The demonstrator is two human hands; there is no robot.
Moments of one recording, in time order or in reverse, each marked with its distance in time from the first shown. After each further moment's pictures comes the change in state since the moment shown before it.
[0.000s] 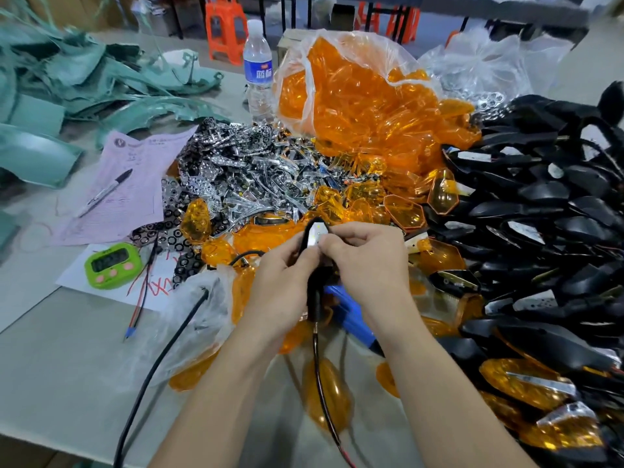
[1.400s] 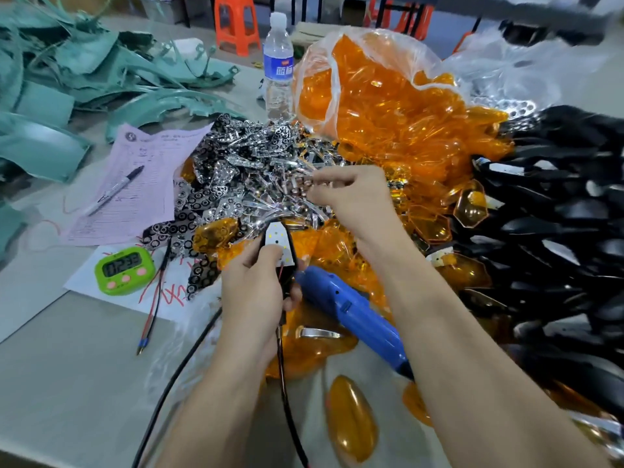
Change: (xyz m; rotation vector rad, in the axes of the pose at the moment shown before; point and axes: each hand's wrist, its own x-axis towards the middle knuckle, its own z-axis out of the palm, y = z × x) left_hand 0.011 0.015 -0.040 -0.221 0.387 -0.145; right_hand 0.087 -0.044 0.049 -0.013 -0.153 -0.055
